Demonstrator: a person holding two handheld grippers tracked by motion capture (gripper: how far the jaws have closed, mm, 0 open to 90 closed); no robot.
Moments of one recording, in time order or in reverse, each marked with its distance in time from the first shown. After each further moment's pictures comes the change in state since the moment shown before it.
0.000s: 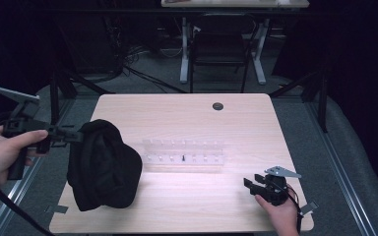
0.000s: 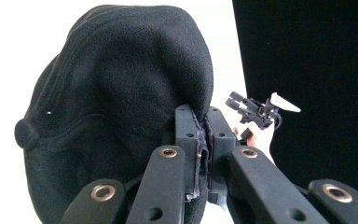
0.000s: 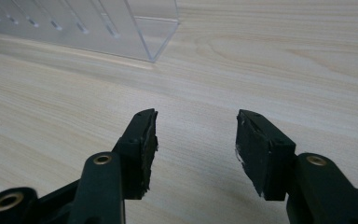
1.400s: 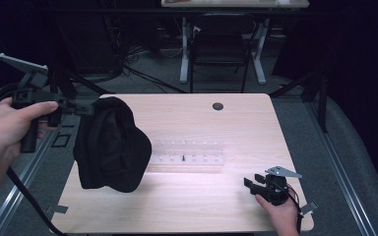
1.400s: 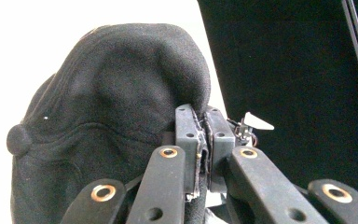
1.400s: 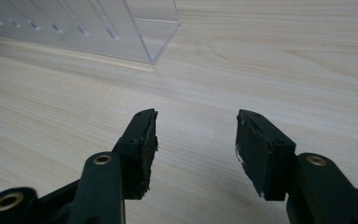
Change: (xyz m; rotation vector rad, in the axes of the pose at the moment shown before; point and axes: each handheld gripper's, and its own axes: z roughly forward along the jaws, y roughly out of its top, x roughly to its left) left arm -0.050 0.039 0.006 -0.055 -0.044 0.064; right arm -0.001 0.000 0.000 -0.010 0.004 0.010
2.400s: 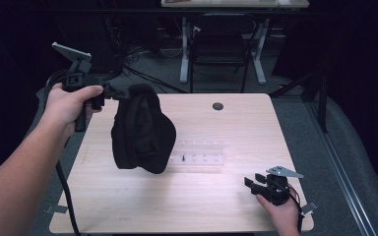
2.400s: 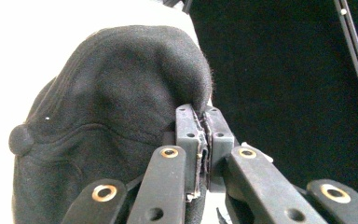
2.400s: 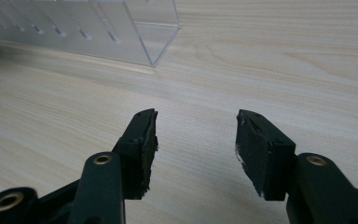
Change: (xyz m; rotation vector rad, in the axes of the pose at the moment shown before) left arm -0.025 0.040 0.073 -0.032 -0.003 0.000; right arm -0.002 0.001 -0.003 -0.005 0.007 0.002
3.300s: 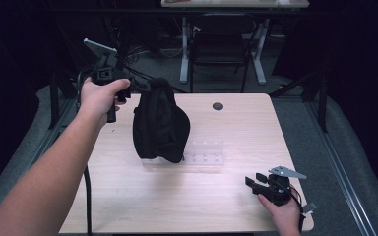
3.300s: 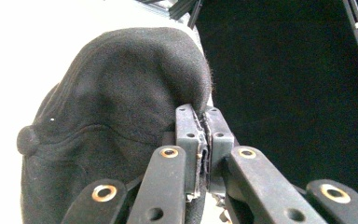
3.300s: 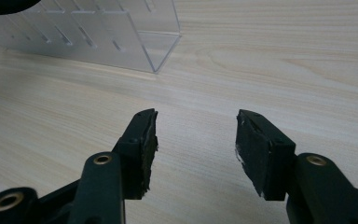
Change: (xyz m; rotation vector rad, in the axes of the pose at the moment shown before) left arm -0.016 0.017 0.050 -0.042 0.042 -0.002; right arm -0.001 0.001 -0.004 -0.030 0.019 0.013
